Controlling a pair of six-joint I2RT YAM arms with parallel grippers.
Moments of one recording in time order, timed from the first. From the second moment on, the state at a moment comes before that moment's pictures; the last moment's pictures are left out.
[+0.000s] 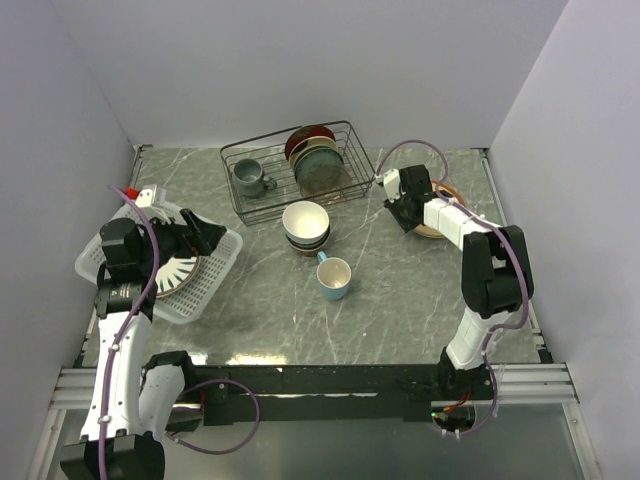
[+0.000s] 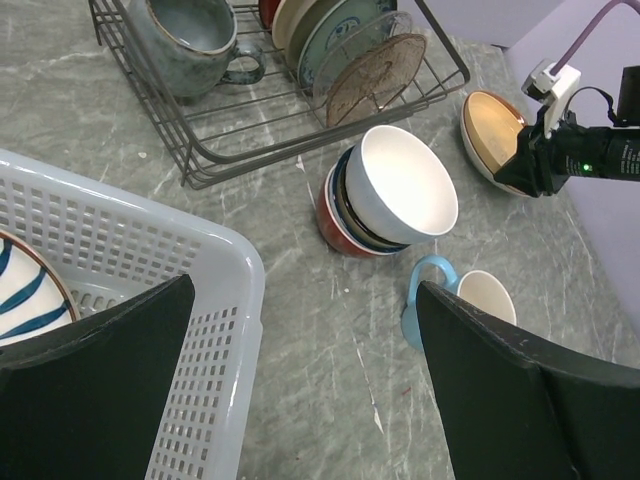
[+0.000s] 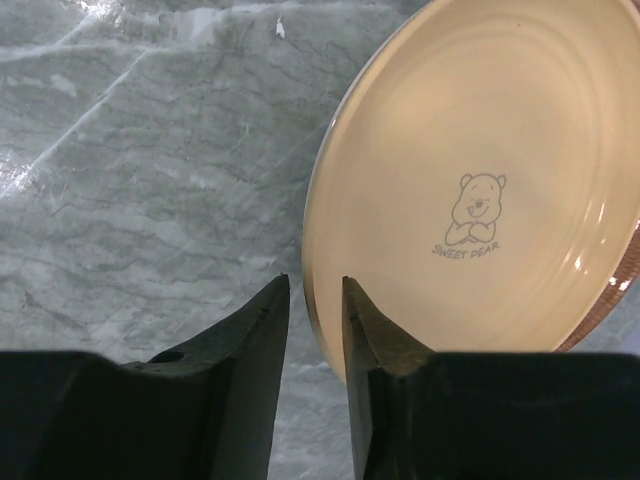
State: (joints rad) left arm 0.15 0.75 0.73 -0.26 0.59 -0.34; right arm 0.21 1.78 1.21 -0.39 0.09 -0.46
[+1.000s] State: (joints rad) left arm 0.15 0.83 0.73 -0.24 0.64 -0.37; right arm 0.21 1.49 1.13 -0.41 0.05 -0.64
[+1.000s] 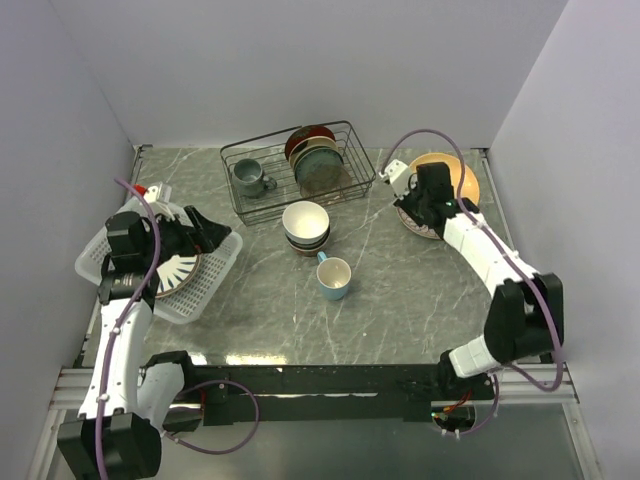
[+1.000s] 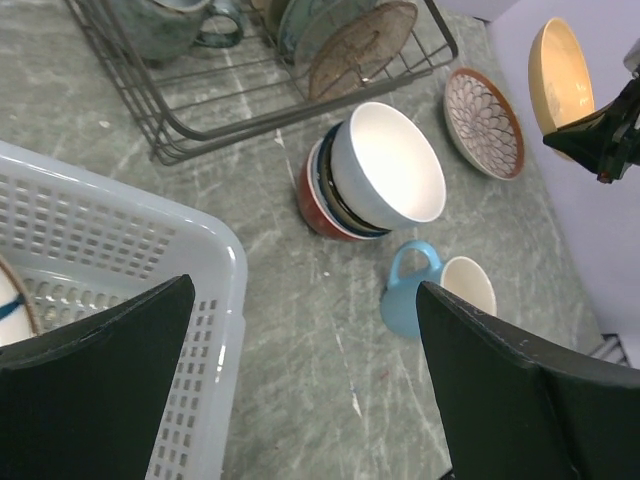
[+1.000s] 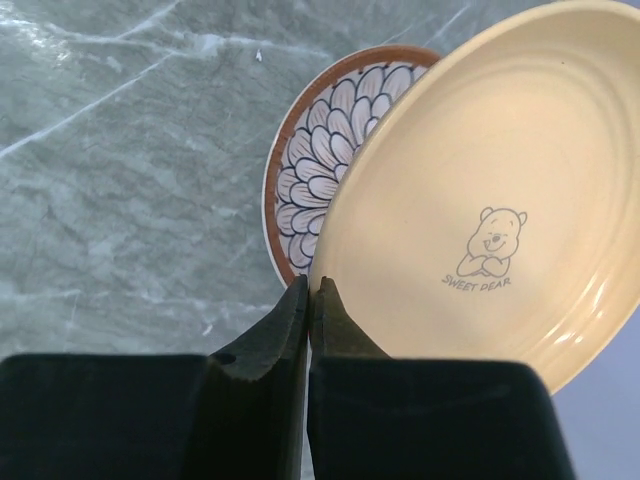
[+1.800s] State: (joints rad) left arm -0.44 0.86 0.66 0.02 0.52 -0.86; right arm 0.23 0.76 0.81 -0.81 -0.43 -1.22
